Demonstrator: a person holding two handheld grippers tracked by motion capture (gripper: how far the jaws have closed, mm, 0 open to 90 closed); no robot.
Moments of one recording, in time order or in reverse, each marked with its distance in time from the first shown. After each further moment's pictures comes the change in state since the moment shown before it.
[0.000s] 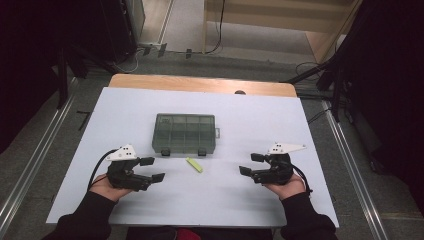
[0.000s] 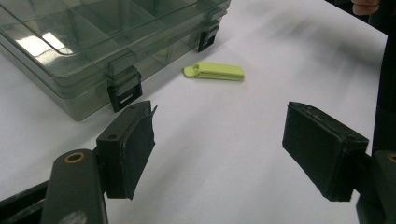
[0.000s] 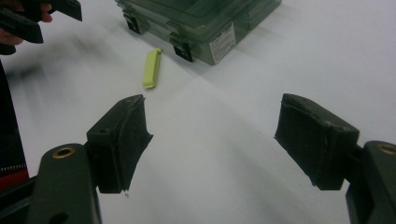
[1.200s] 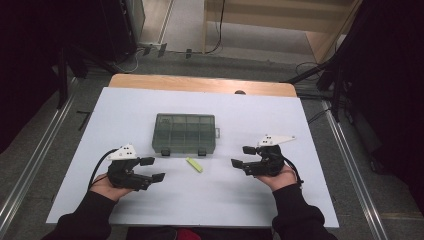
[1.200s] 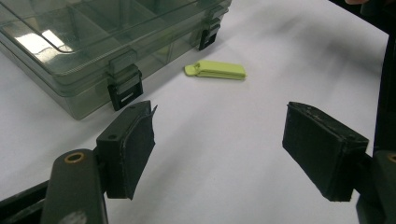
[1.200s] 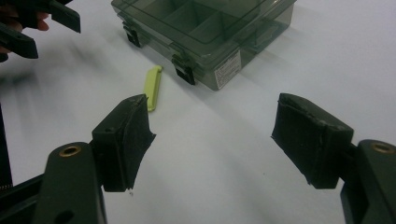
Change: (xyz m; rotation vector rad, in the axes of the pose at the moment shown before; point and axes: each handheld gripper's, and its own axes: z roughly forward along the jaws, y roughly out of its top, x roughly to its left) left arm 0.001 0.000 0.001 0.002 -0.002 -0.005; right arm 0.004 0.024 0.020 0.011 -0.001 -0.045
